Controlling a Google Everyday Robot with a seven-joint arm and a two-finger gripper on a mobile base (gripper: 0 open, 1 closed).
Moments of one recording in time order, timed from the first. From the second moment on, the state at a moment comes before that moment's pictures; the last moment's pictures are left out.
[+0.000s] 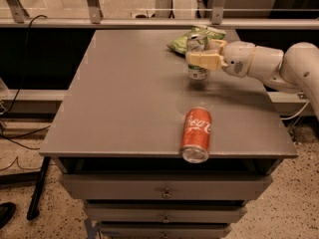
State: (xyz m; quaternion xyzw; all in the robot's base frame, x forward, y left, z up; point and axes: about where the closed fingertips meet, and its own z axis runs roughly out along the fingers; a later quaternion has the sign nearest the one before) arm 0.685 -0.116 0.914 -0.38 0.61 0.37 0.59
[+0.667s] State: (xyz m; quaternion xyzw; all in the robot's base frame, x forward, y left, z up) arm 0.674 -0.123 0.898 -0.36 0.60 0.38 0.60
